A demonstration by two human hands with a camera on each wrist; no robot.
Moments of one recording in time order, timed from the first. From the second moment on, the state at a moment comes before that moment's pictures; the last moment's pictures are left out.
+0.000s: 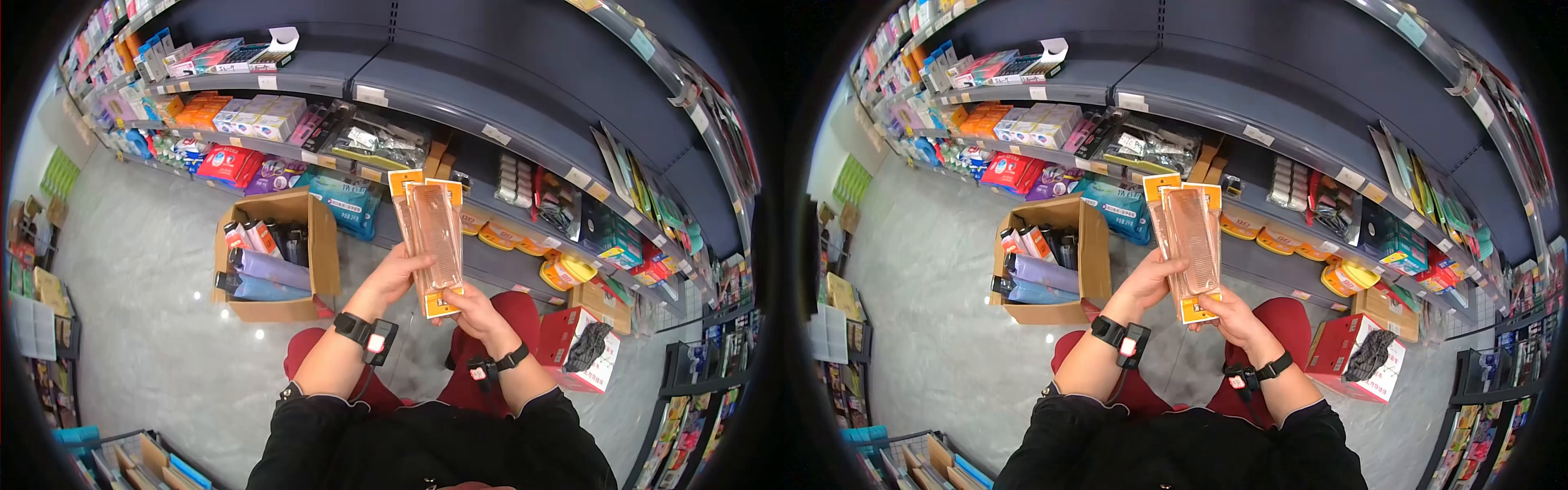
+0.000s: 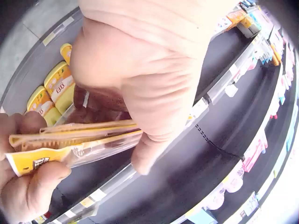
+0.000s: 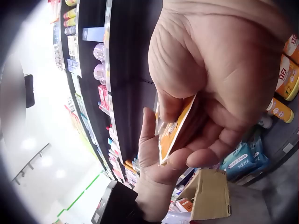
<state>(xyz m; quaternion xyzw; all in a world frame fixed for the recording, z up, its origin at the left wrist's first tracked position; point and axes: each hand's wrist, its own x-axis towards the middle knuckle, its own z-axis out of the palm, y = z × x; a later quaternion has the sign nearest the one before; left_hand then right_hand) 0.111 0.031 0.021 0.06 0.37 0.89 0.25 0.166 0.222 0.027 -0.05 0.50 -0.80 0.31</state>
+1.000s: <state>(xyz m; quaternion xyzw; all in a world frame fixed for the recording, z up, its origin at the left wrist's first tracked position) 0.107 0.028 0.030 -0.07 0.48 0.87 0.09 0.136 0.178 0.032 -0.02 0.66 -0.75 0.06</state>
